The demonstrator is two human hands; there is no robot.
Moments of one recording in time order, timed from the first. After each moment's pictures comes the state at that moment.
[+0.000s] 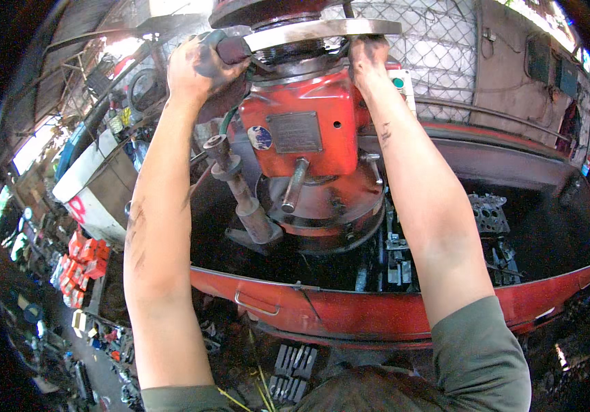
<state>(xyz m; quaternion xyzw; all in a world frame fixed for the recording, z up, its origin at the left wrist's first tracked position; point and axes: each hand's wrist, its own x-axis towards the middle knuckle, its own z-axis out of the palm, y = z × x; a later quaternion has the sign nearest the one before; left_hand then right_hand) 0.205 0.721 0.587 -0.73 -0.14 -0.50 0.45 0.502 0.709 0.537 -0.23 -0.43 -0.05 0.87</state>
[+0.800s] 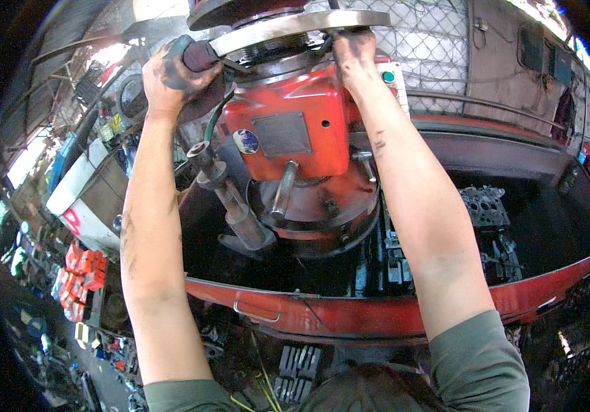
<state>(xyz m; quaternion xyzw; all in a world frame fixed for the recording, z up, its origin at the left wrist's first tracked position) 0.198 0.751 0.584 -0.70 -0.12 -0.54 0.46 0.485 0.687 0.534 -0.34 -0.48 -0.14 0.79</state>
